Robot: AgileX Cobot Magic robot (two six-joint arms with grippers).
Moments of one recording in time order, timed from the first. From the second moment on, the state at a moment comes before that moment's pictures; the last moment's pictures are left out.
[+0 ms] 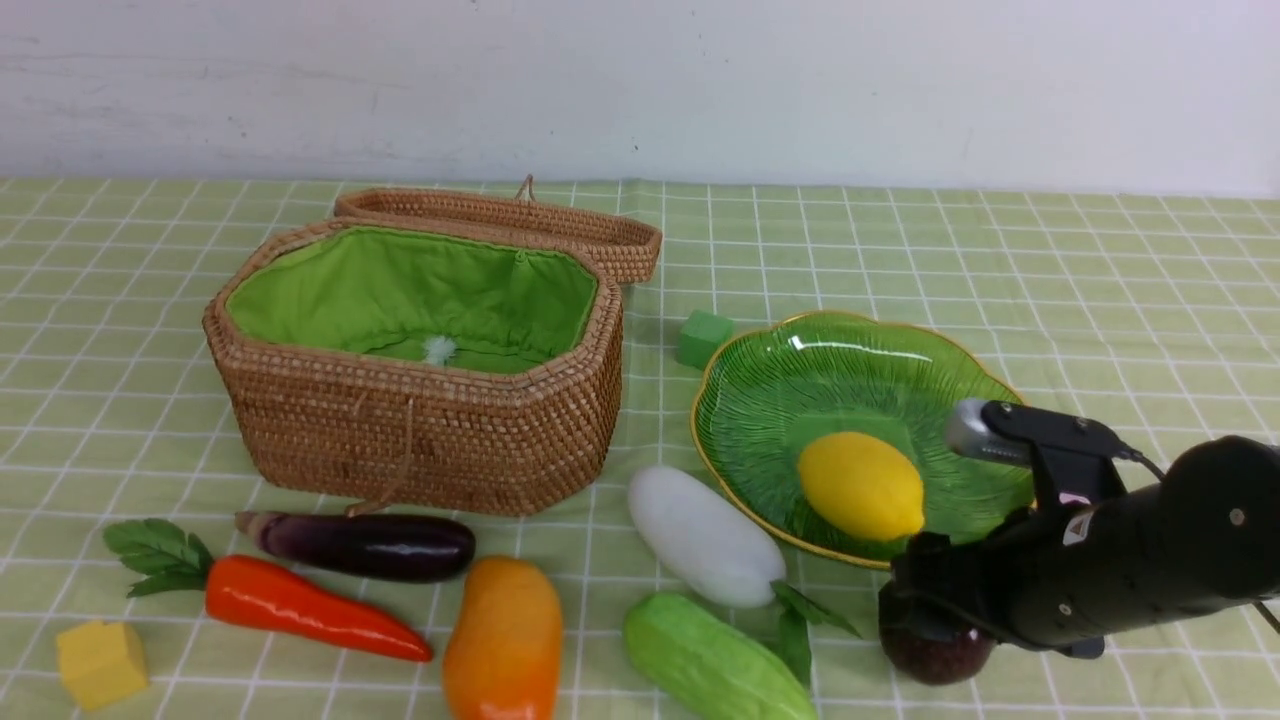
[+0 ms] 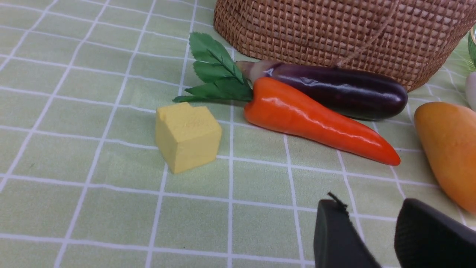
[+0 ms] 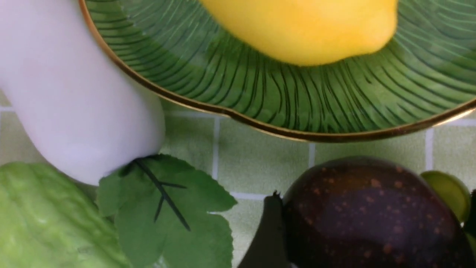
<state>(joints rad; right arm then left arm) 0.34 1.59 -0.74 0.40 0.29 0.02 -0.14 -0.01 0.03 0.02 0.39 -0.31</state>
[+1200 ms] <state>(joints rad) 0.33 1.61 -1.00 0.06 0.23 0.14 -0.14 -0.01 0.03 0.02 0.39 -0.31</state>
